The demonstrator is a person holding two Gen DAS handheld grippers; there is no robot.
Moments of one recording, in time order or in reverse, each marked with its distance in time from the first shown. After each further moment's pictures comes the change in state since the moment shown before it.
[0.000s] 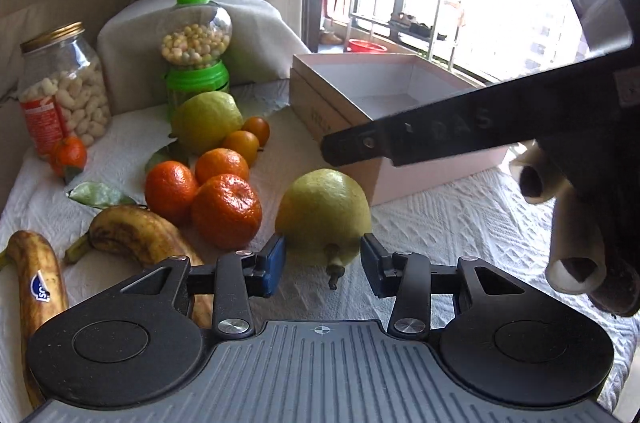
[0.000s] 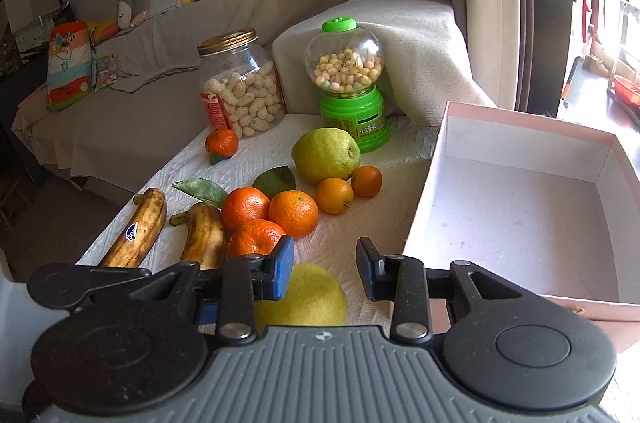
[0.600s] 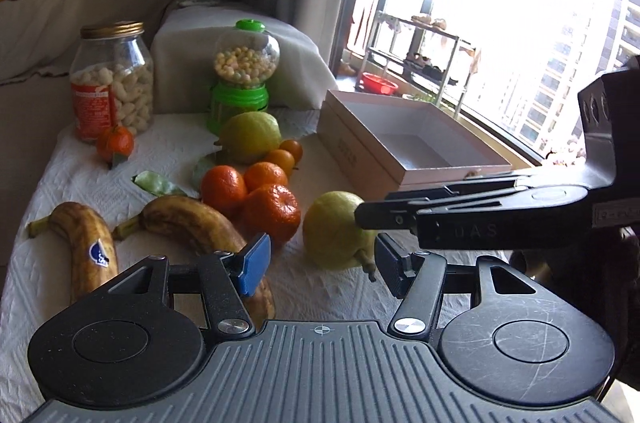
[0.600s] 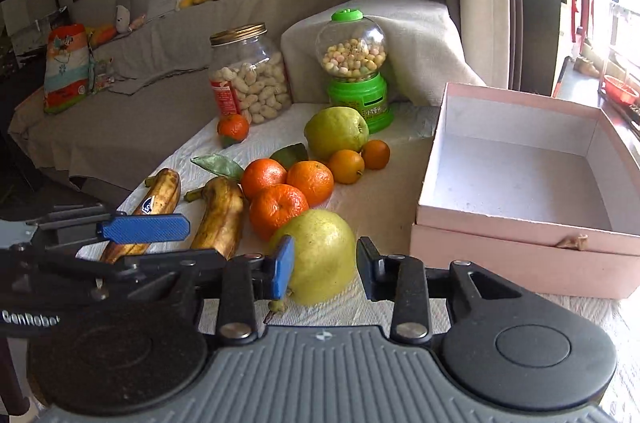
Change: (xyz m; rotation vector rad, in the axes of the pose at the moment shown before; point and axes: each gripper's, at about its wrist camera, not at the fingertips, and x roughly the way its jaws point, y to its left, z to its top) left arm -0.053 0.022 -0.011 -0.094 -0.077 -0.012; right arm -0.010 0.022 -0.026 0.006 -0.013 -0.007
